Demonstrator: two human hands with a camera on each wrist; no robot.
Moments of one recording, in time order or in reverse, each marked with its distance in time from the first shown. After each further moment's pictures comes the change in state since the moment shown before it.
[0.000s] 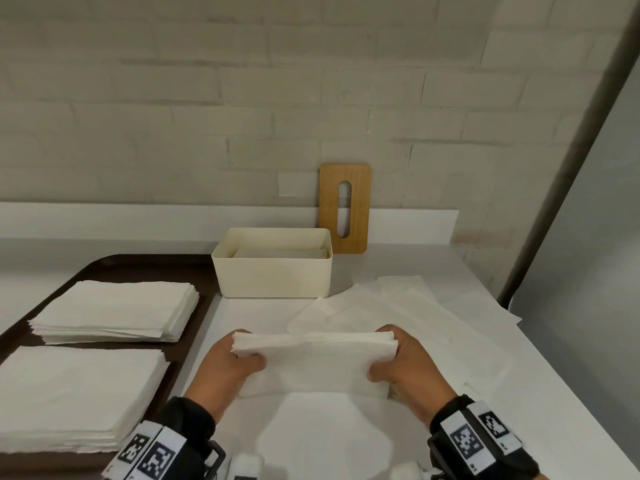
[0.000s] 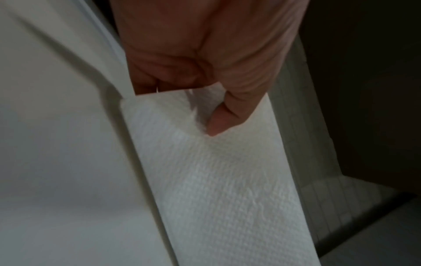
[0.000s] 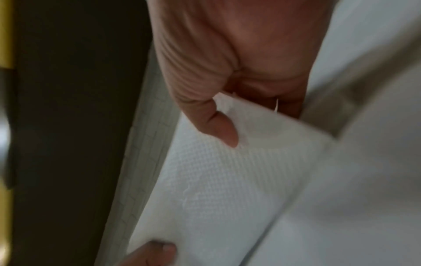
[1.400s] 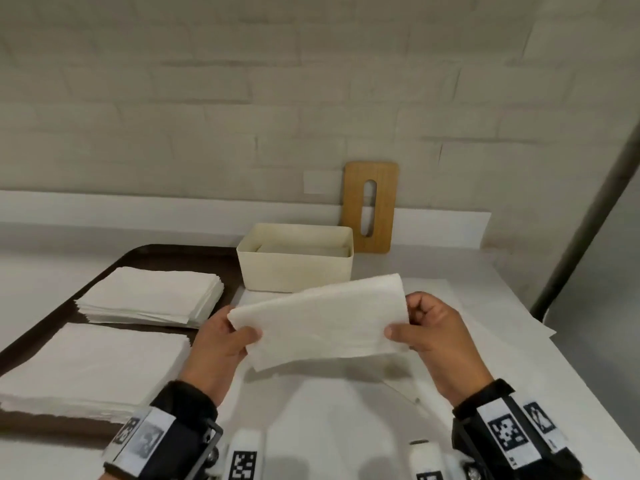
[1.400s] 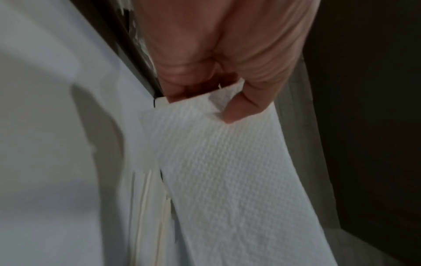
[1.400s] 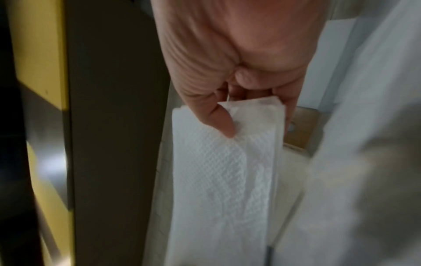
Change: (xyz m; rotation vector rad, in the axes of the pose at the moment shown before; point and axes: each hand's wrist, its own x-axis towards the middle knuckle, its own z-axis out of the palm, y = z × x) left_hand -0.001 0.010 -0.017 -0.372 0.162 -0.034; right_hand 0.001 -0.041 -0.012 0.232 0.011 -0.258
